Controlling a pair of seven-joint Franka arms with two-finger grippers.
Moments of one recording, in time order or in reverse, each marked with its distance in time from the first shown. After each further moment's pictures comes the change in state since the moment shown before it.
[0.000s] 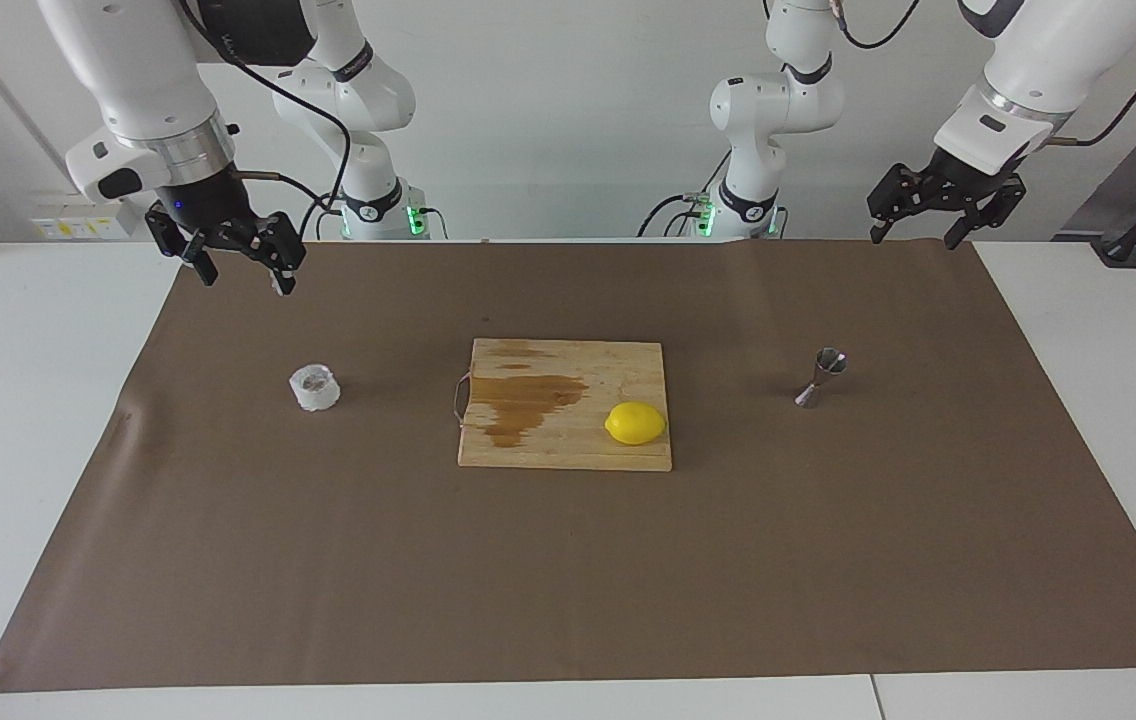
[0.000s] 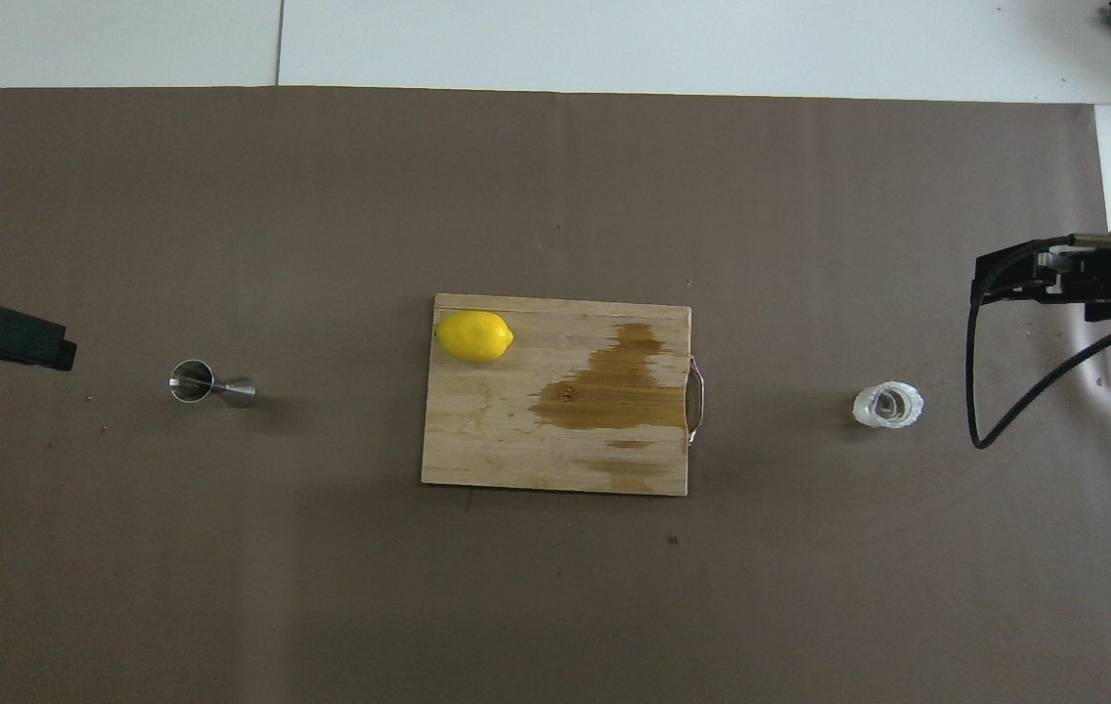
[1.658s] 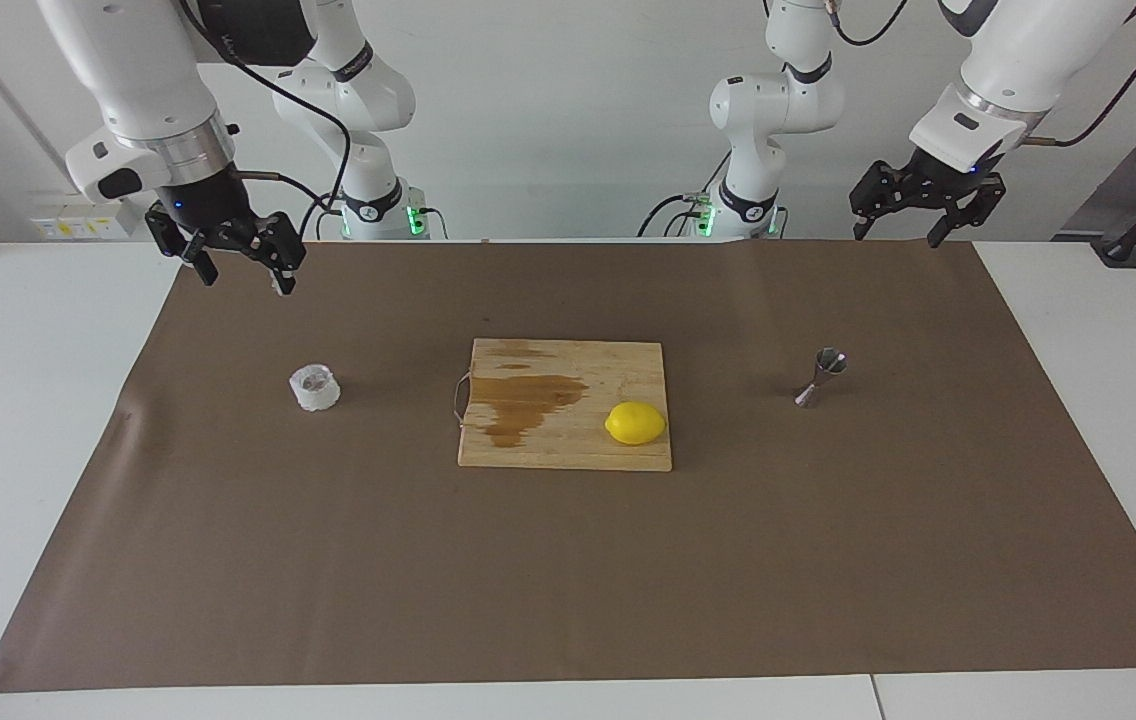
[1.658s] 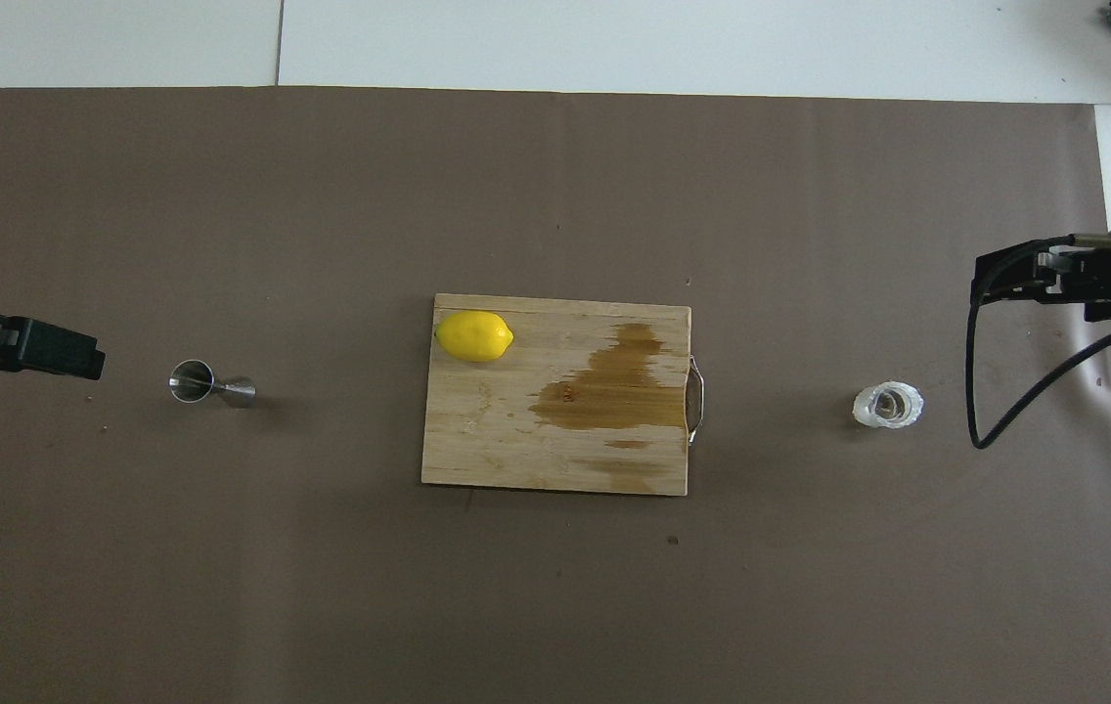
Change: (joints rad) left arm -0.036 -0.026 -0.004 -0.049 0.000 0.047 -0.003; right arm 0.000 0.000 0.000 0.000 0.000 0.000 0.000
